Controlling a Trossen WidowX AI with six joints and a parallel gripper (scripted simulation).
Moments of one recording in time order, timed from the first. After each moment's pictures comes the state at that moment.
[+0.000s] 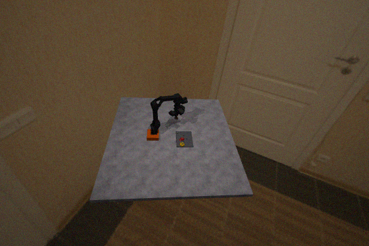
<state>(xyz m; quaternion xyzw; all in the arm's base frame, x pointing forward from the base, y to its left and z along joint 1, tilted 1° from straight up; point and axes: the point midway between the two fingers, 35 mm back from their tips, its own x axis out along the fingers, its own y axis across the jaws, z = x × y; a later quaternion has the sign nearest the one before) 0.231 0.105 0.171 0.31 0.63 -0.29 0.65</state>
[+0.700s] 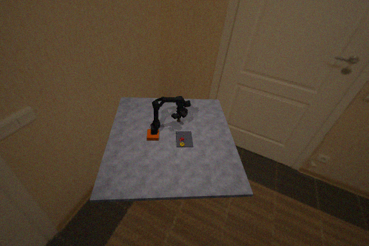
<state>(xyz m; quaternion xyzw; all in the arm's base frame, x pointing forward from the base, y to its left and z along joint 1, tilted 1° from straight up) 0.258 0.075 0.163 0.31 0.63 -0.29 0.66</state>
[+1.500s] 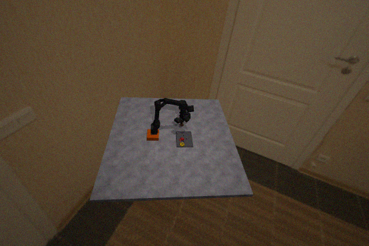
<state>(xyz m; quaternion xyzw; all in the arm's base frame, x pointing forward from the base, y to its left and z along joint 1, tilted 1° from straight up) 0.286 0.030 0.146 0.31 0.62 -0.29 0.66</state>
